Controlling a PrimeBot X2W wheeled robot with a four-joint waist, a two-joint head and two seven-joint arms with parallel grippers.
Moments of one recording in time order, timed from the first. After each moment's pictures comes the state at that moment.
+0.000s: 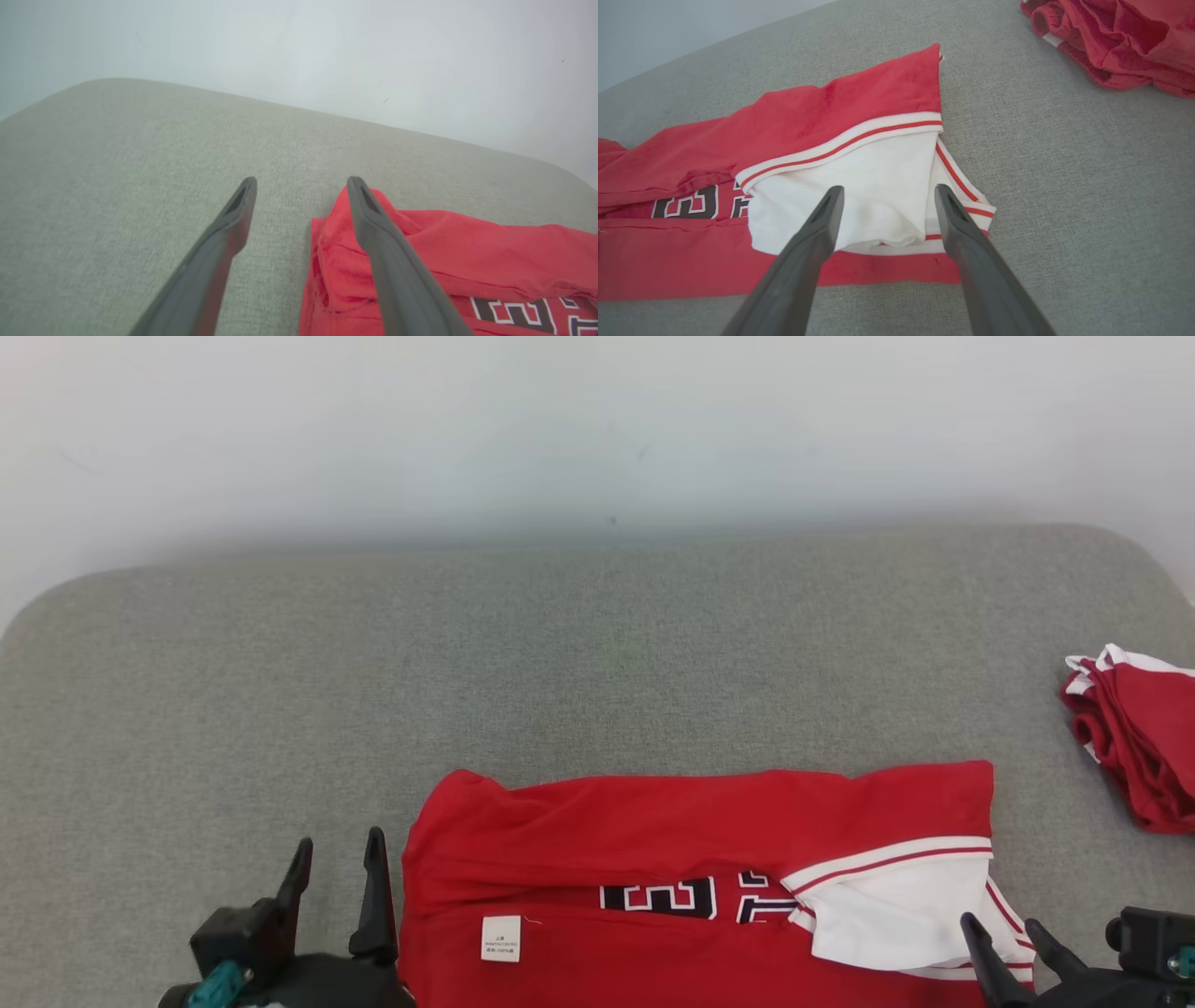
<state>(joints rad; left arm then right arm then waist) -0.20 0.28 -0.44 0.33 -0.72 0.22 -0.26 0.13 -0.13 -0.13 -0.02 0.36 0.13 0.40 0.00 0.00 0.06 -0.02</state>
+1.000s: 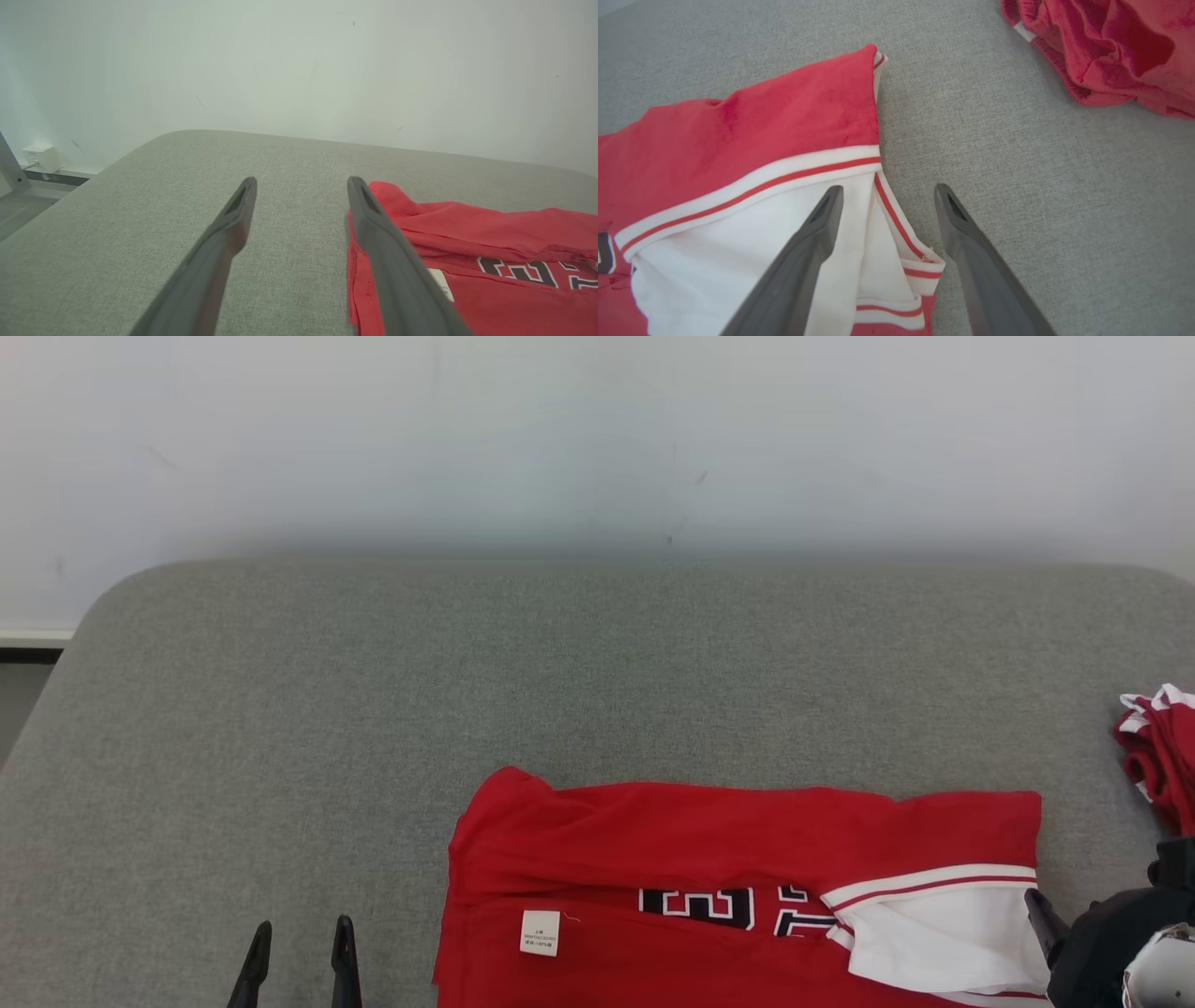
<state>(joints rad) 0.18 0.06 -0.02 -0.01 -0.18 -0.06 -0.26 -0.11 -0.20 -0.25 0.31 0.30 0.13 0.54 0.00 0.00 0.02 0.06</state>
